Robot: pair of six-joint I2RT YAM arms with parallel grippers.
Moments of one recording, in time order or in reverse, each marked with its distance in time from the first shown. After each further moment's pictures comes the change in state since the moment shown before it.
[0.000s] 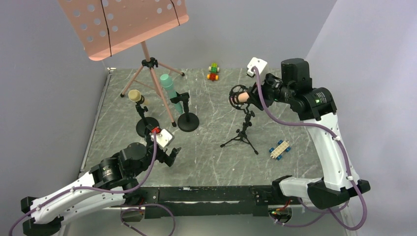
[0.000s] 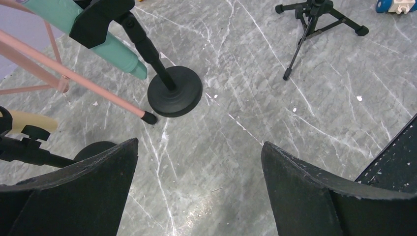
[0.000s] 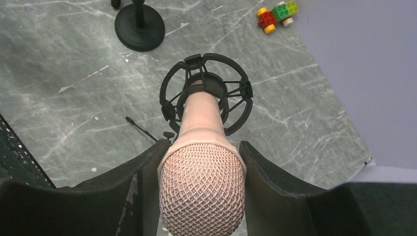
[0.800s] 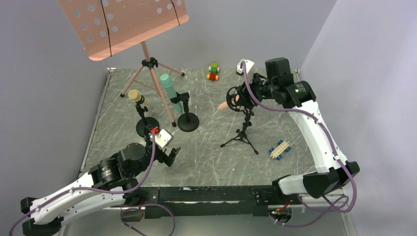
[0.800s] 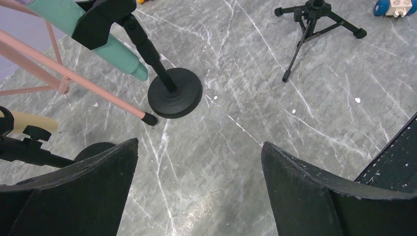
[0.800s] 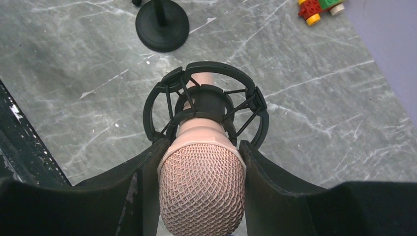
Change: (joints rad) left arm 0.000 -0.008 0.000 -0.001 0.001 0.000; right arm 0.007 0.099 -0.112 0.114 -0.076 0.072
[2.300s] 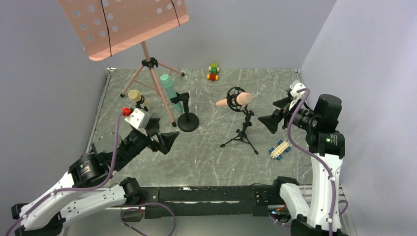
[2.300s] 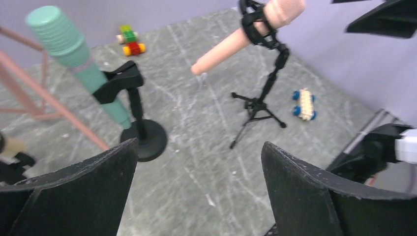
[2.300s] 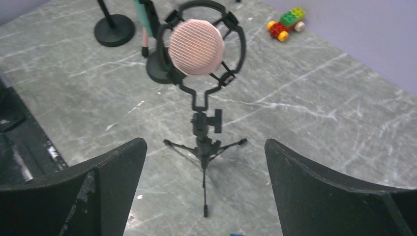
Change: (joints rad) left arm 0.065 0.051 0.292 -0.041 0.050 -0.227; right arm -0.537 -0.505 -0.458 0.196 -0.510 0.113
